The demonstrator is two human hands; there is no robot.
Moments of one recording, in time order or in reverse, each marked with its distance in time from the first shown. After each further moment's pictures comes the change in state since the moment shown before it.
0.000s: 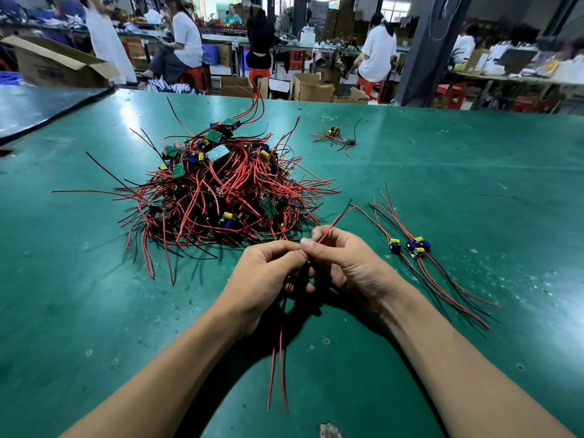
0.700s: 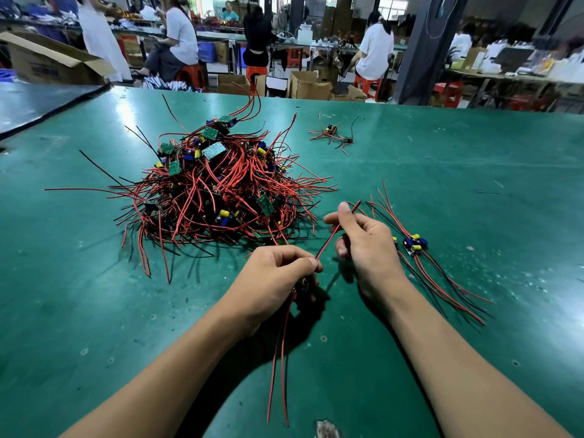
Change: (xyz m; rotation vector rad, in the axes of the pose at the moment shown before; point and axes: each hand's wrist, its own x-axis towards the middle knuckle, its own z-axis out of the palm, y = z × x) left_hand -0.003 -0.004 0.004 0.205 -0.051 0.005; right_hand 0.015 0.000 -0.019 -0.261 0.474 -0.287
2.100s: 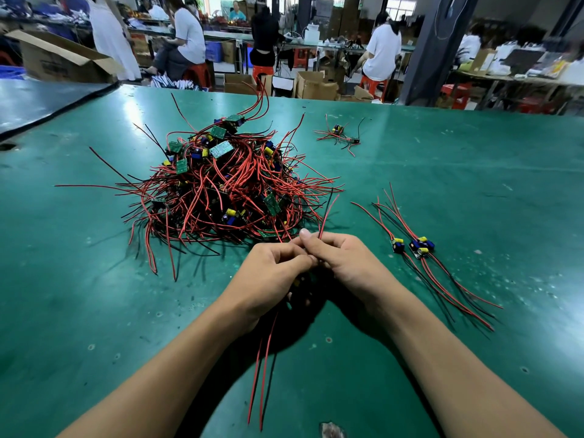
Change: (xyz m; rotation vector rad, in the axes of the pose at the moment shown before) left_hand 0.005 0.002 -0.004 -0.047 0.042 -0.036; right_hand -0.025 -0.001 0.016 0.083 -0.464 0.268
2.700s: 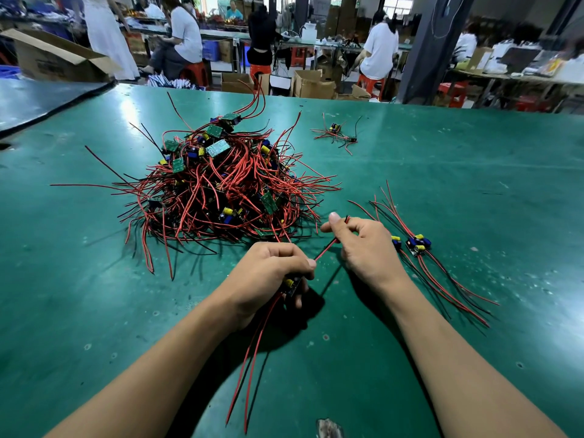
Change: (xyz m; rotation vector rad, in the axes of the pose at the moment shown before) left_hand -0.003 0.007 -0.009 0.014 -0.132 -0.048; right_hand 0.015 -0.008 -0.030 -0.647 0.464 -0.305
